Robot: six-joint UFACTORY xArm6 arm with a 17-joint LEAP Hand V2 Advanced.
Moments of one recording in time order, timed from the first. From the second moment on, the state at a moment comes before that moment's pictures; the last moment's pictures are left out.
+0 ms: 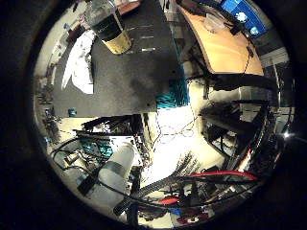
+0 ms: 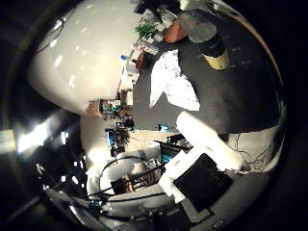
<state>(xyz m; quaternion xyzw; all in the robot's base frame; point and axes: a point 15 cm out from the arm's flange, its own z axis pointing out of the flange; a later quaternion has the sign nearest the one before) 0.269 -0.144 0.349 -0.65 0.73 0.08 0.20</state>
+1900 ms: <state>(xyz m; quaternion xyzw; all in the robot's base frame) 0.375 -0.193 0.368 -0.63 0.69 0.10 0.35</state>
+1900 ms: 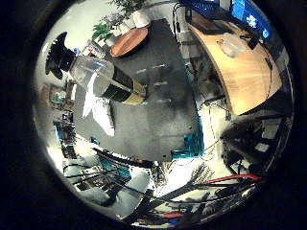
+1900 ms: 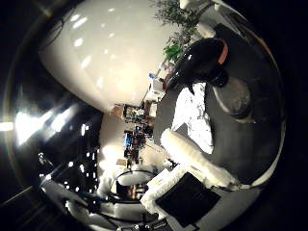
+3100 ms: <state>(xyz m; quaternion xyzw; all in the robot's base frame) 0.402 -0.222 0.284 -0.57 0.64 0.17 0.49</state>
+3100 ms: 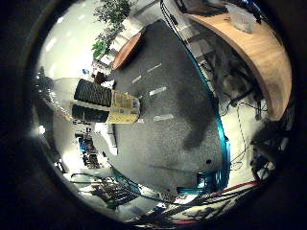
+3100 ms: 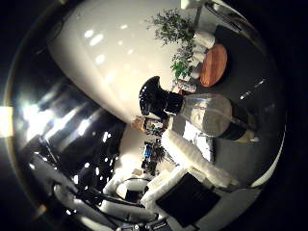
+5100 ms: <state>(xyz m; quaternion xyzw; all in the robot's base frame) 0.456 -0.107 0.299 -0.63 0.56 0.25 0.48</state>
